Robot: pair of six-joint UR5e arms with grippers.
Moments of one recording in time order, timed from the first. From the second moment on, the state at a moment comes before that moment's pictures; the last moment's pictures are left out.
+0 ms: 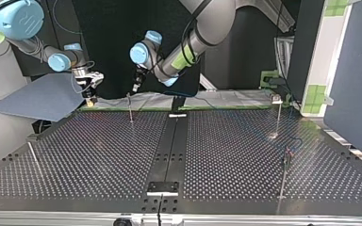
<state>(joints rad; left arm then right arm) -0.82 -2.75 -1.09 -2.69 -1.88 -1.71 1.53 -0.55 1.59 -0.94 1.02 1.62</state>
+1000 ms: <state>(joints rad) -0.82 -2.75 -1.09 -2.66 -1.92 -1.71 1.53 -0.55 1.59 -0.93 1.02 1.64</state>
